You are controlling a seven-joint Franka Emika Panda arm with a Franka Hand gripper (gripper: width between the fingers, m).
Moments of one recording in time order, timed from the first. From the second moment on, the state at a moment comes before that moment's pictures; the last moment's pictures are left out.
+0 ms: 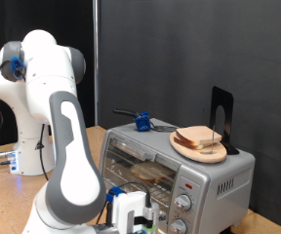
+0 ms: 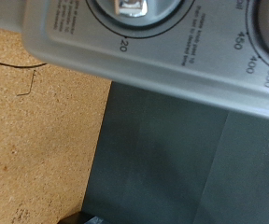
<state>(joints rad) -0.17 0.96 -0.13 -1.42 1.45 1.58 -0.30</state>
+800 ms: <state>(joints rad) -0.13 0.99 -0.09 -1.41 1.45 1.61 -0.34</state>
